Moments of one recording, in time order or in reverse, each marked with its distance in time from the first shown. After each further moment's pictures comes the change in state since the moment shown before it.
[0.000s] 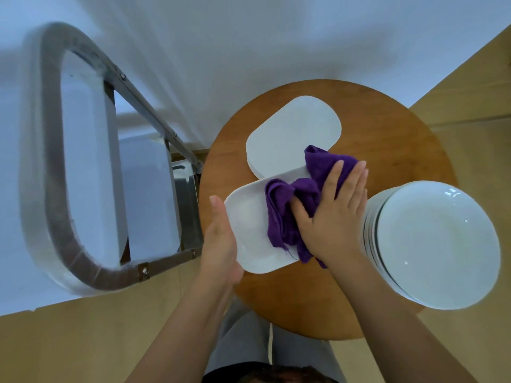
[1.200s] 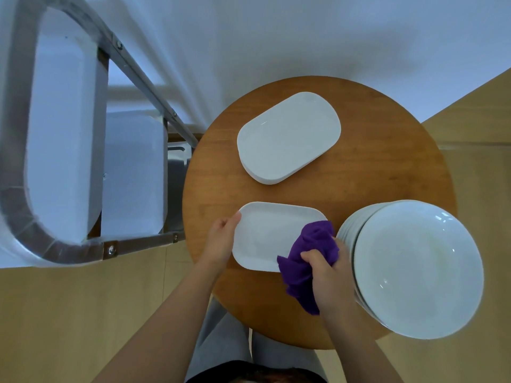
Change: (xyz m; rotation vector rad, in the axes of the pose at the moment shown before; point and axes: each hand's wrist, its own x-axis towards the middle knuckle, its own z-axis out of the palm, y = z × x) left_hand 0.063 -0.072 0.017 0.351 0.117 0.060; right_hand -0.041 0.066 0.001 1.047 -0.335 0.570
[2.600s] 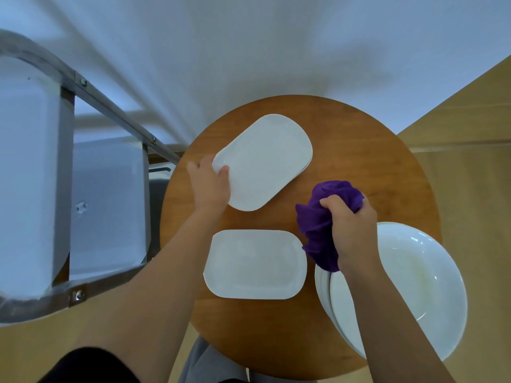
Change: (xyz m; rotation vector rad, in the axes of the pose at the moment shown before) left_hand 0.067 0.127 0.041 0.451 0.407 0.473; right_hand 0.077 -0.095 -0.027 0.100 0.096 -0.220
